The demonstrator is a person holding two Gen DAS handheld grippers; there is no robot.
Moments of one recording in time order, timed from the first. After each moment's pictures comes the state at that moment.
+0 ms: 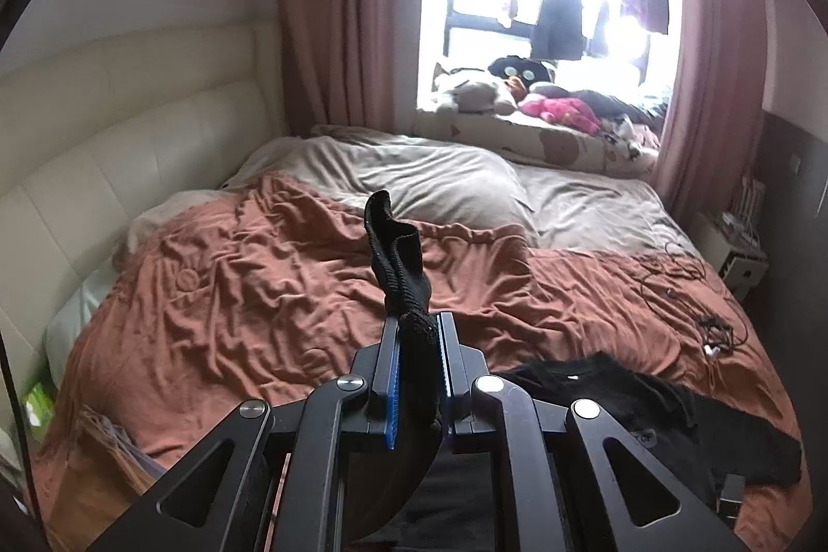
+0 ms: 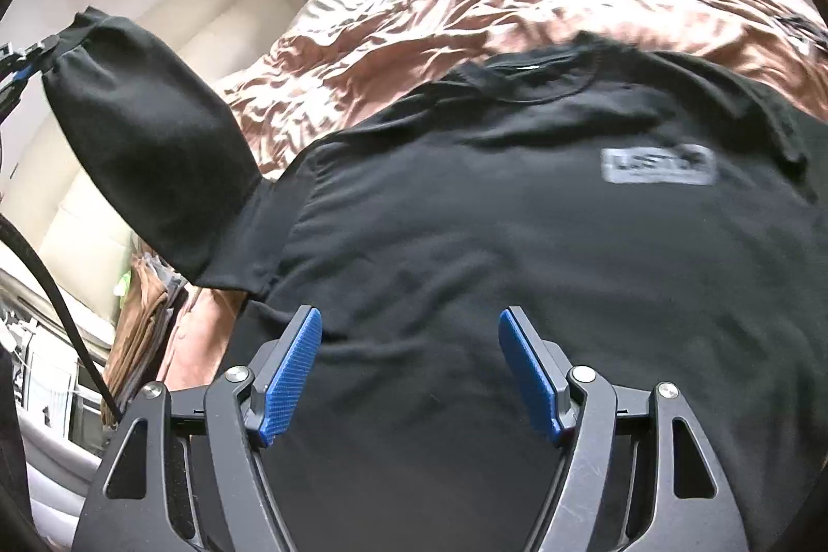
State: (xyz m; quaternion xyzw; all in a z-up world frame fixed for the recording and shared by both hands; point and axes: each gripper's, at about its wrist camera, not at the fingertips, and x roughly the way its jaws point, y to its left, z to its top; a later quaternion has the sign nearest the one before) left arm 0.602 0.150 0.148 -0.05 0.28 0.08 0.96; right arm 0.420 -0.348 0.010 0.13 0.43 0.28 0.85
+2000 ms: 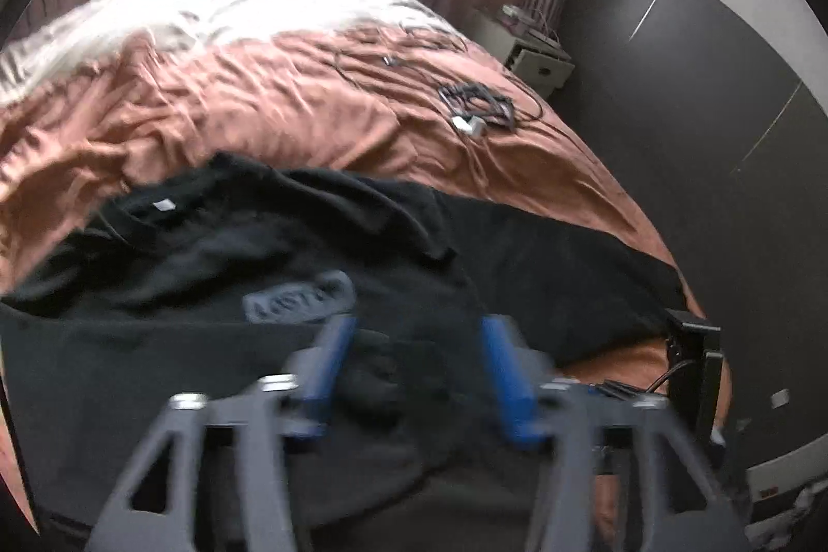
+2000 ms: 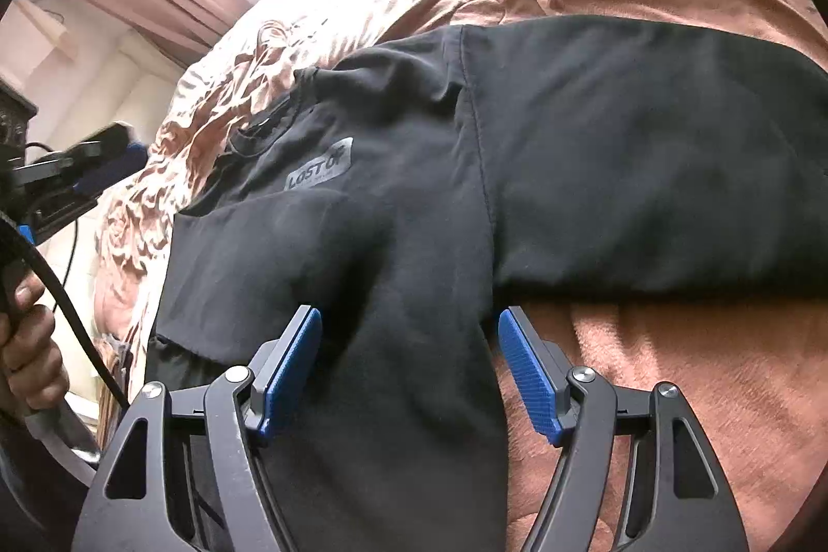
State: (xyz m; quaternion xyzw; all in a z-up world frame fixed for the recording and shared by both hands) left arm 0.670 -0.185 -0.035 -0.03 0.46 -0.24 0.86; right arm 0.398 -0.581 -0.020 0.23 0.45 0.17 0.84
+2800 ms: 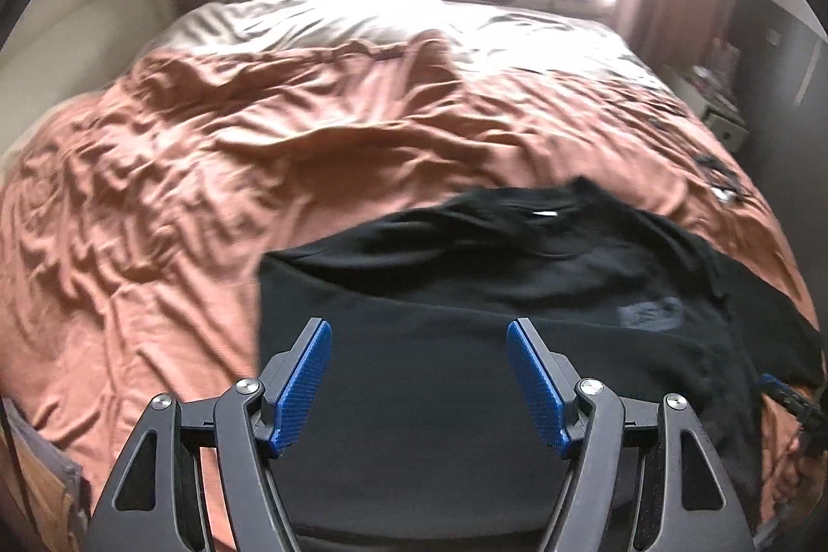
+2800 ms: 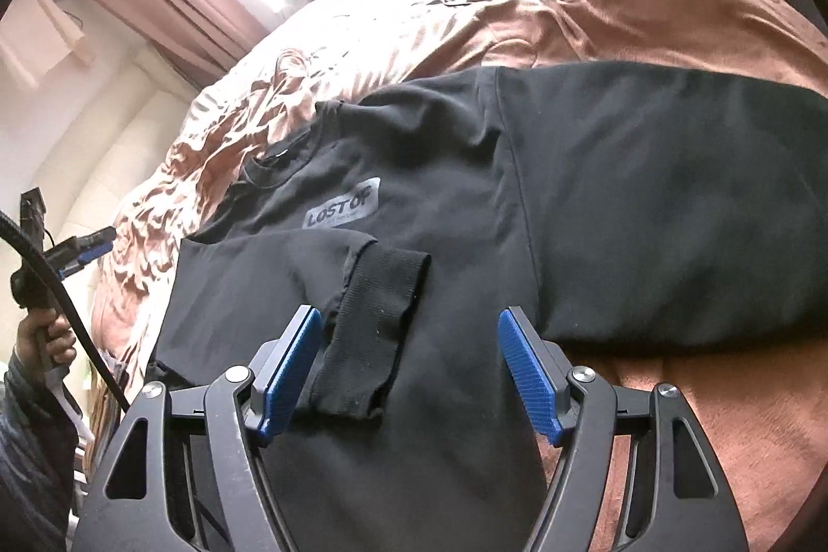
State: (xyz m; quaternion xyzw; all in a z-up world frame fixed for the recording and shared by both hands) left arm 0.690 0.086 -0.048 -0.02 0.45 0.00 0.89; right arm 0.405 -0.559 -0.021 0.22 0.40 0.18 0.87
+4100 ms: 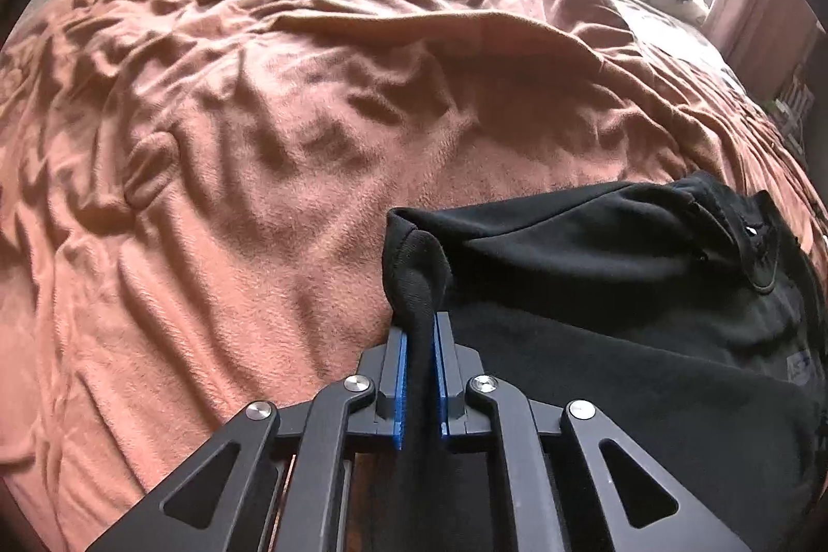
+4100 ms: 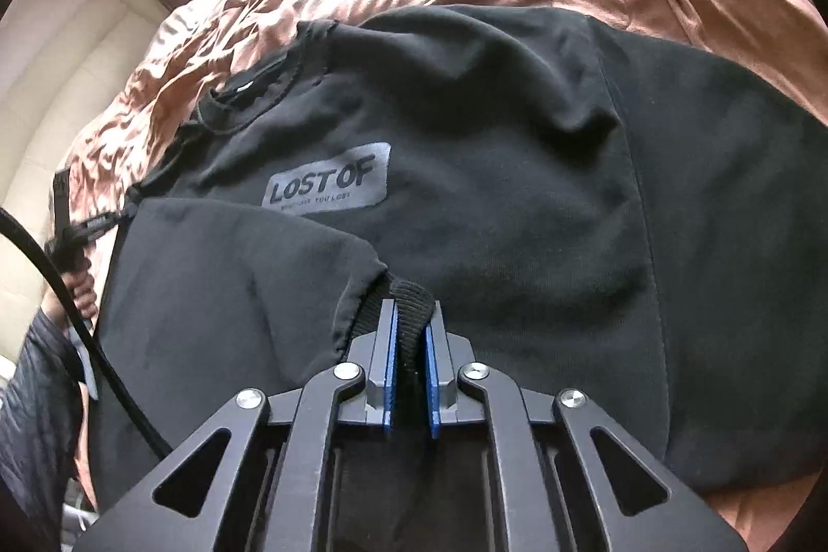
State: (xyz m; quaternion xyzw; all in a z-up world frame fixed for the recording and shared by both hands) left arm 0.773 0.204 -0.190 -0.08 0.49 0.05 0.87; right arm 0.506 -0.486 -0.043 0.15 0.49 0.16 0.84
